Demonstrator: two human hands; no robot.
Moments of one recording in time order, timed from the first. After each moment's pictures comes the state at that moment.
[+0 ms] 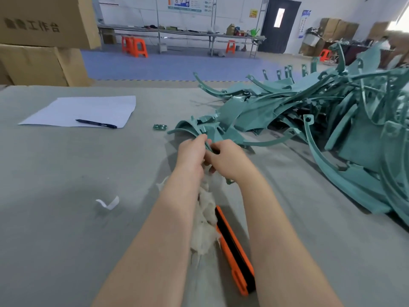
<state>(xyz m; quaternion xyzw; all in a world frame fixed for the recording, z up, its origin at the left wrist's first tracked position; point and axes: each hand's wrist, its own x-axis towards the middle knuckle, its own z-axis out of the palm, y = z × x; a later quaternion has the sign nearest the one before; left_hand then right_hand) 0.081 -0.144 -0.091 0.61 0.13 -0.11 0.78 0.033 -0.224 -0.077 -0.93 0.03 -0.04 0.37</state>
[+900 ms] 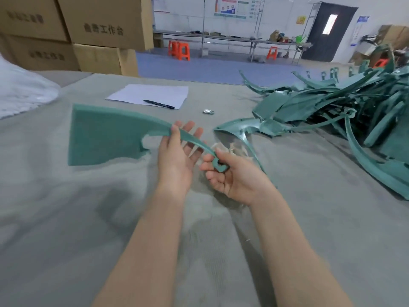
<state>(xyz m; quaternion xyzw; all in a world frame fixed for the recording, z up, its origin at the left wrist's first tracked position) -0.048 -0.017 -0.099 0.36 0.07 0.08 0.93 -0.071 -0.138 -0.099 -0.55 0.01 0.24 0.80</state>
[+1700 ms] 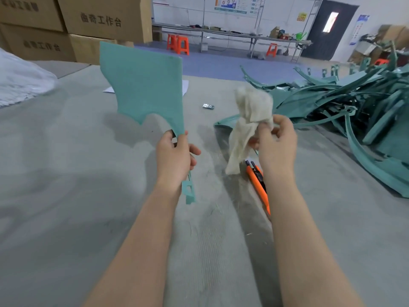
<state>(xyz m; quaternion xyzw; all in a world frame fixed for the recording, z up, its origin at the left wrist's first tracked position) -0.061 -0.005 -0.111 0.66 0.08 0.15 0.73 -0.062 -0.163 -0.088 -0.72 0.08 -0.31 0.62</state>
